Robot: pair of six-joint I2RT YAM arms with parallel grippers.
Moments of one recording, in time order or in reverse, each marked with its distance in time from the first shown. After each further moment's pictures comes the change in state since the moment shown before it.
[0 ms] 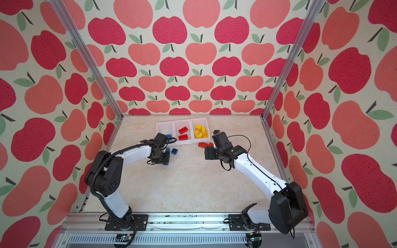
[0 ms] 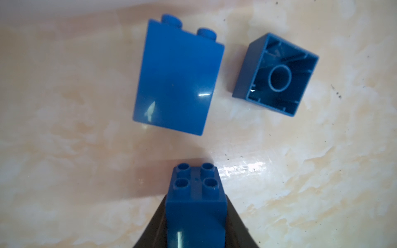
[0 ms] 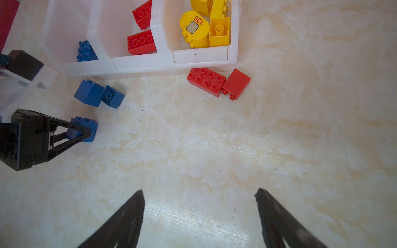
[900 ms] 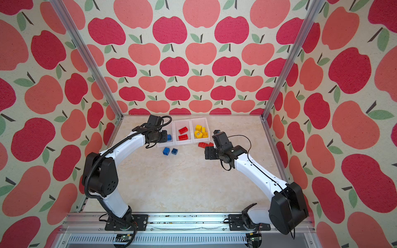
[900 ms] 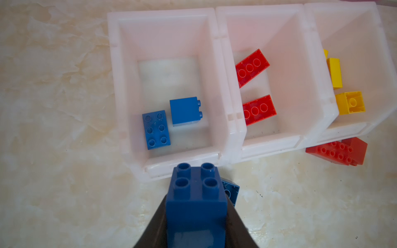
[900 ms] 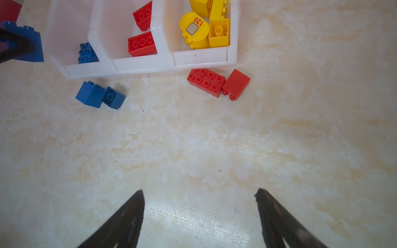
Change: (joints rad) left arm 0.086 0.047 0.349 0.034 -0.094 0.047; right arm 0.000 -0.006 0.000 -0.001 0.000 0.007
